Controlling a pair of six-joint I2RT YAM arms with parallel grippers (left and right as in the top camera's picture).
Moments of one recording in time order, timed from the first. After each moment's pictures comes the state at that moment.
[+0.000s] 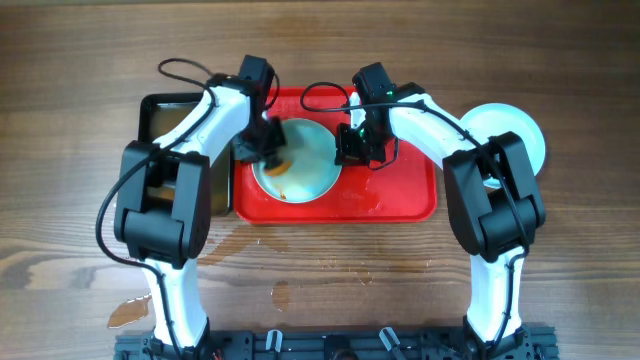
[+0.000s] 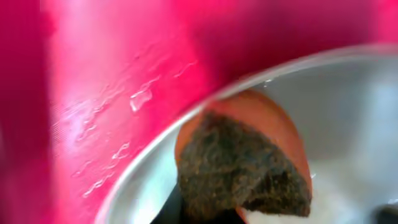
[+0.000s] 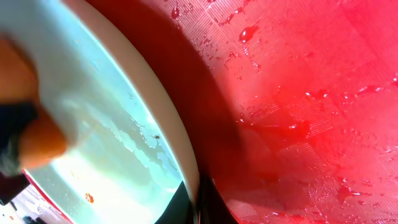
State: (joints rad) left arm -0.27 2.11 1.49 -0.94 0.13 -0.55; right arm 0.40 2.17 1.48 -0.75 -0.47 0.40
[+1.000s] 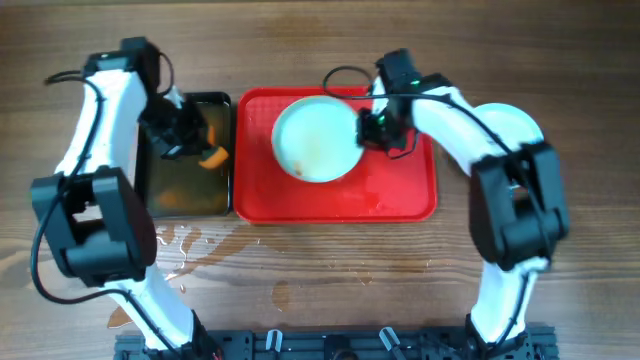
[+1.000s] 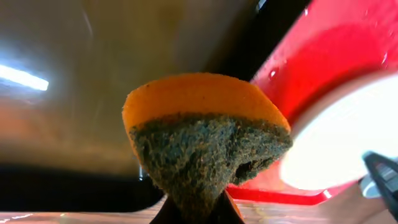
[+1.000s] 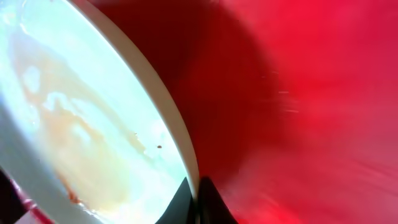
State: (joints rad) left arm 0.11 1.99 1.62 -1.29 0.35 -0.41; right arm 0.32 2.06 1.48 -0.77 -0.34 0.42
